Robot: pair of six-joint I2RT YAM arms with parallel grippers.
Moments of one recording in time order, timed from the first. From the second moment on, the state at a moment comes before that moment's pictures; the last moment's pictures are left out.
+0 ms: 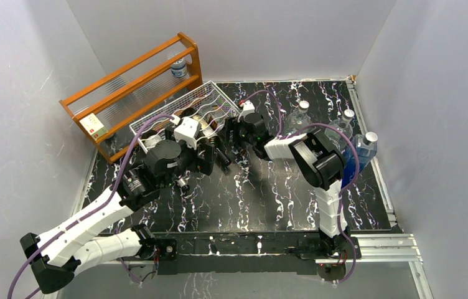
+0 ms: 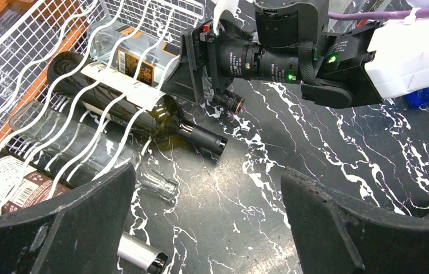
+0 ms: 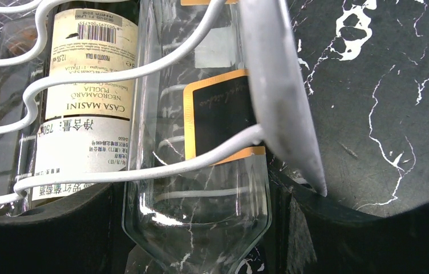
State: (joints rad) left arm -0.88 0.89 0.93 -0.40 -0.36 -0.17; right arm 0.64 2.09 1.17 0.58 -0.11 0.40
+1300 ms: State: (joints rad) left arm -0.88 0.86 0.93 -0.43 -0.36 -0.19; right arm 0.62 1.85 1.00 0.57 -0.06 0.41
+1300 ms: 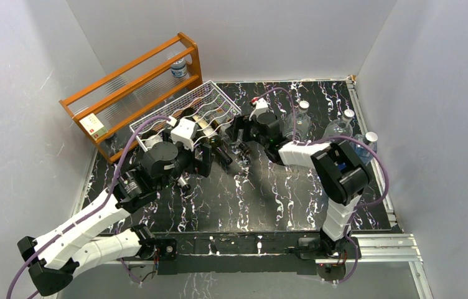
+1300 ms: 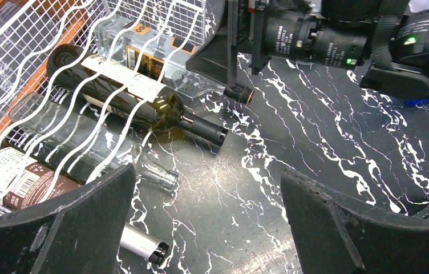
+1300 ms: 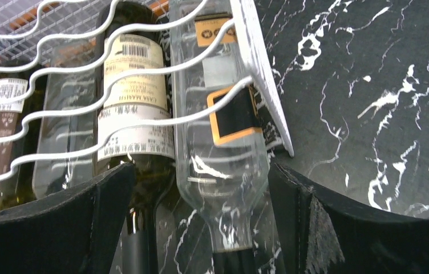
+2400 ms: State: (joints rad) left arm -0.88 0.82 0.93 -0.45 -0.36 -0.19; right arm 0.62 1.78 1.00 0.20 -0.15 0.18
